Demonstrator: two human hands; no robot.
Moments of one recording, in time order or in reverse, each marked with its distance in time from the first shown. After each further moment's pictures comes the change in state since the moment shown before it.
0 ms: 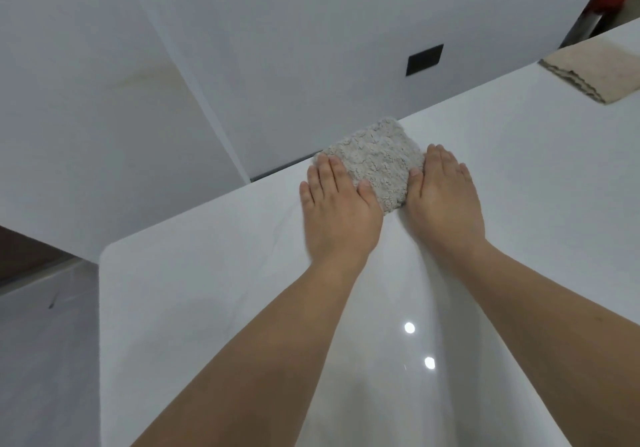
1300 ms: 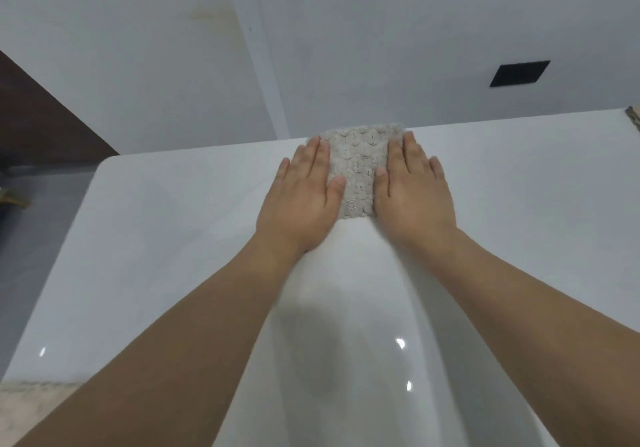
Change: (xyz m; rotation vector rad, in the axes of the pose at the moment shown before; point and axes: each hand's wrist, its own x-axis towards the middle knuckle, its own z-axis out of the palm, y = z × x) left_hand -0.003 0.008 -0.004 0.005 -0.040 -0.056; right_hand 0.052 0.020 -0.003 0.014 -0.294 -0.461
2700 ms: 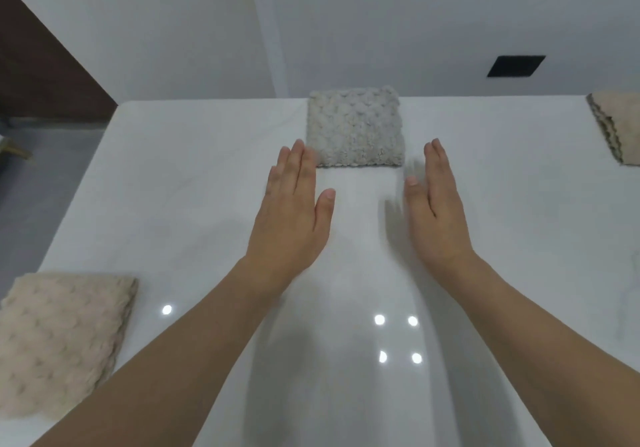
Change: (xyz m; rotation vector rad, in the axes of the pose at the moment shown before) left_hand -0.123 0.045 -0.020 -0.161 0.125 -0.053; right_hand -0.112 0.028 -0.046 0.645 0.026 0.015
